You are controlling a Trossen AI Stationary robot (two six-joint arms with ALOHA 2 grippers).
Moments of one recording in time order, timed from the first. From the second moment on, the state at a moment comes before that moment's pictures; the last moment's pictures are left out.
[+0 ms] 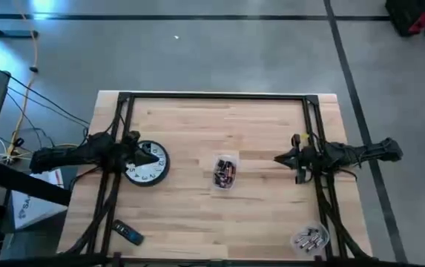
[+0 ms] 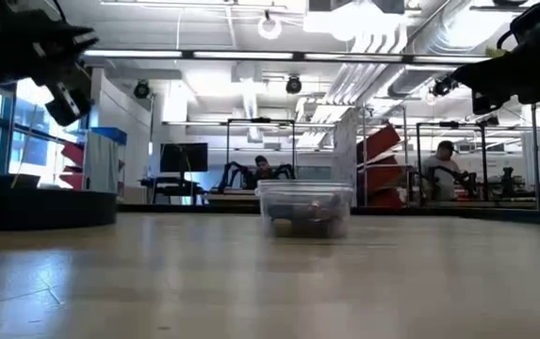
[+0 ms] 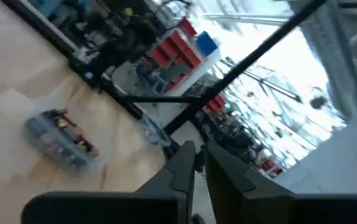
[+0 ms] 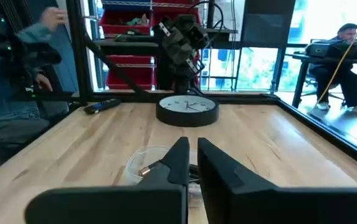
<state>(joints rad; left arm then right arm) 0.09 0.02 0.02 0.13 0.27 -0.89 0.20 0.05 0.02 0.02 0.18 -0.03</state>
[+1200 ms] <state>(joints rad) 0.09 0.03 0.02 0.10 0.20 -0.89 0.20 0.05 0.02 0.02 0.18 -0.03</state>
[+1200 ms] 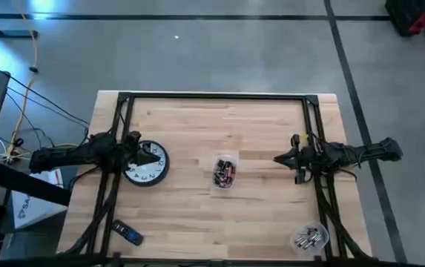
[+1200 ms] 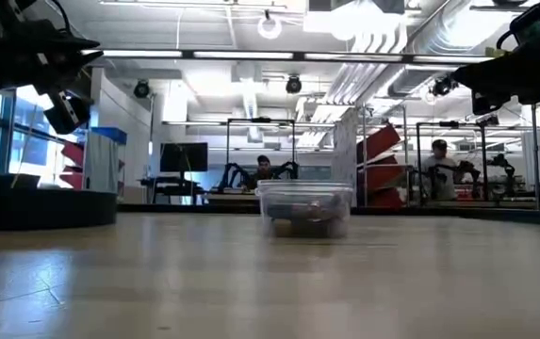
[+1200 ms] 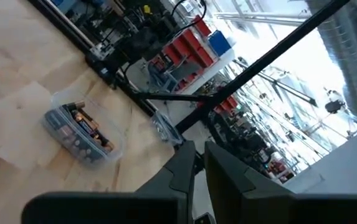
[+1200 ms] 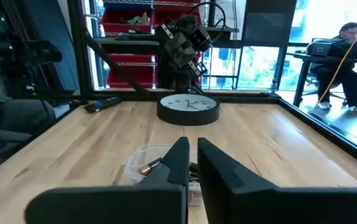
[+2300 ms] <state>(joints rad) -0.68 0.76 0.30 -0.34 -0.73 -0.84 0.20 0.05 0.02 0.02 0.18 -0.03</state>
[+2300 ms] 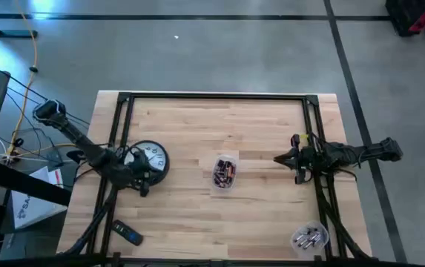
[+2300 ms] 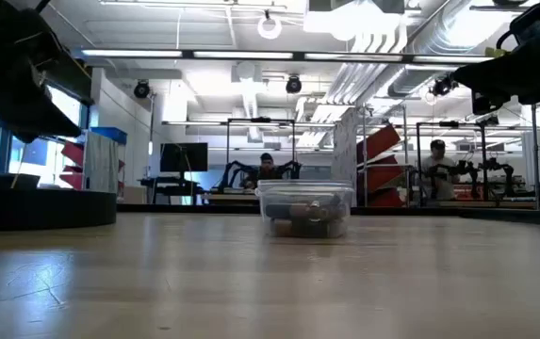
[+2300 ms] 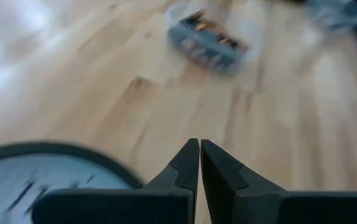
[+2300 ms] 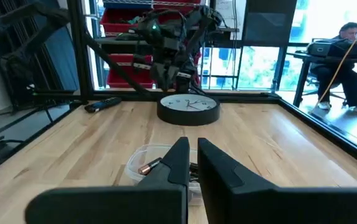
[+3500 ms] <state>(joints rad) -0.65 1.23 0.39 -0.29 -0.75 -0.90 0.19 0.11 0.02 0.29 0.37 0.27</state>
